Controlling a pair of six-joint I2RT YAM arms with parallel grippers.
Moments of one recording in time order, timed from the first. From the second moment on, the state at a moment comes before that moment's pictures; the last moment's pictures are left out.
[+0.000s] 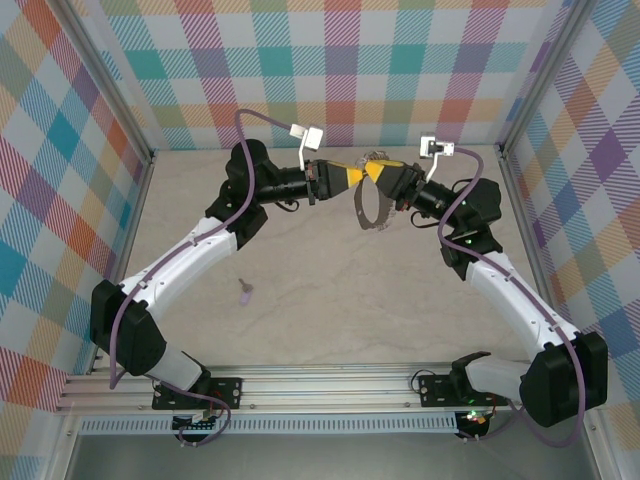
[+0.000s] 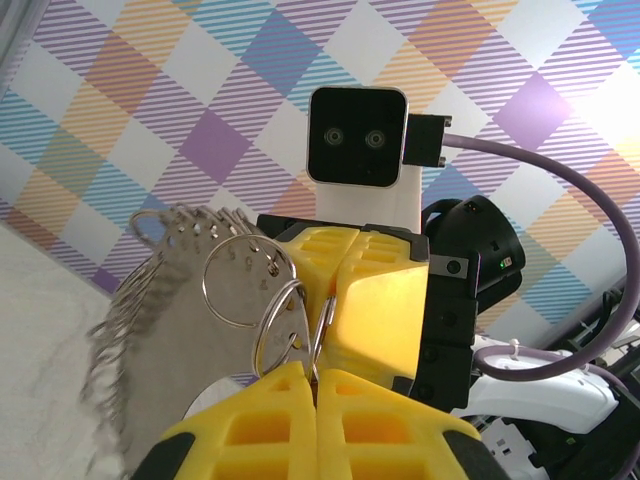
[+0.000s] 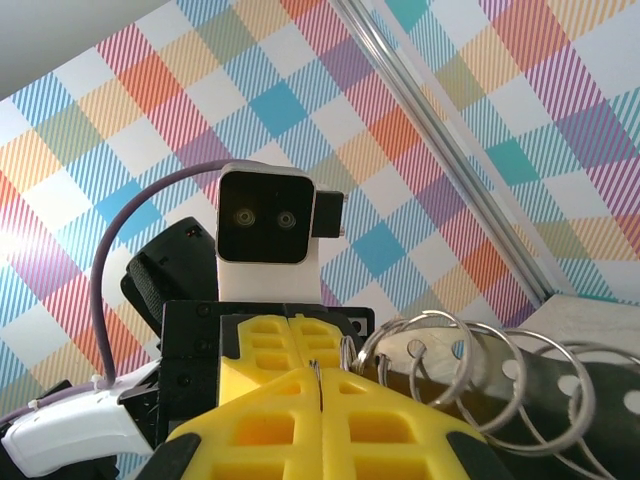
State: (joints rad) left arm -0.60 1.51 1.36 0.29 0.85 -0.76; right arm 0.35 1.19 0.94 0.66 -0.77 0.91
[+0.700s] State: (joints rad) left arm -0.58 1.39 1.29 0.25 0.70 -0.70; right arm 0.35 1.19 0.92 0.65 -0.76 0.92
